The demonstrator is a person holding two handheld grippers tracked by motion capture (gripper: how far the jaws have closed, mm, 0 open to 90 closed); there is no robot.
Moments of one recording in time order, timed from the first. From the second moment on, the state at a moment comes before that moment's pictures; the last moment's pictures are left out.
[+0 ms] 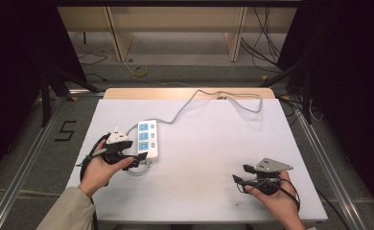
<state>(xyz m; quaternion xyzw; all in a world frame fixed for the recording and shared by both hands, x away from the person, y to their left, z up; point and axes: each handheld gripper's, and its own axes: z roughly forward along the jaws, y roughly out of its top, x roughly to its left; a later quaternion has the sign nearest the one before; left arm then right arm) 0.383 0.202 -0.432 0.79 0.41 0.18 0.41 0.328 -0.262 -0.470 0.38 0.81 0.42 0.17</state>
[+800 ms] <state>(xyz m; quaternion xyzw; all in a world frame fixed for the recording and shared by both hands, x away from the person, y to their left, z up) 0.343 0.229 -0.462 0.80 0.39 0.22 0.40 0.327 -0.261 -0.471 0.38 0.81 0.42 0.17</state>
